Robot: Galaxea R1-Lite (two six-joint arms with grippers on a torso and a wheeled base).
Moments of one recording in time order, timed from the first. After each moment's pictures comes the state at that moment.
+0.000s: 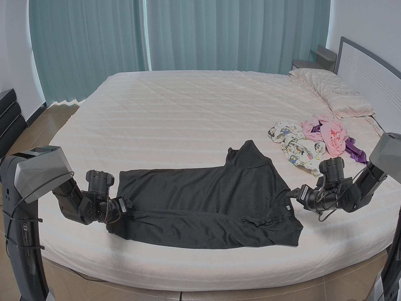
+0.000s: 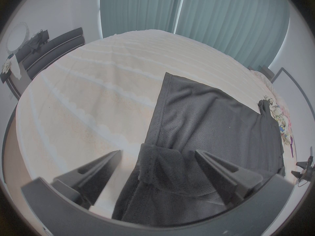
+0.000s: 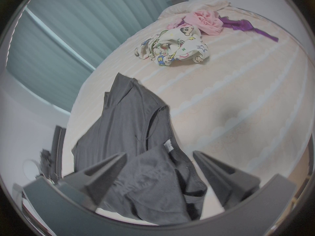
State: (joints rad) left arm -0.10 2.34 -0.88 -0.64 0.13 -0.42; right arm 0.13 2.16 -0.80 -0.57 0.09 0.64
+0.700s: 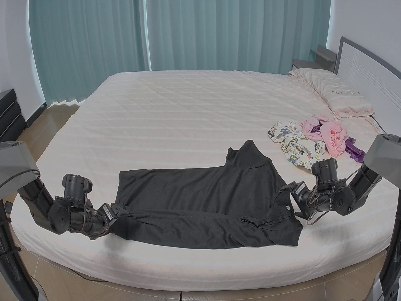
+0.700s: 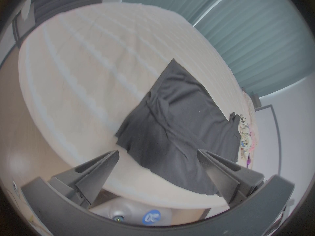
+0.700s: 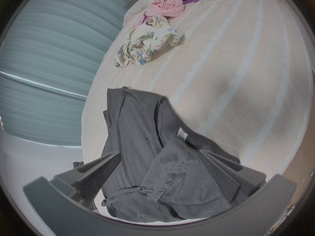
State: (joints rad) left arm -0.06 2.05 -0.58 -0.57 -0.19 -0.77; right arm 0.19 2.18 -0.81 -0.61 0.08 1.08
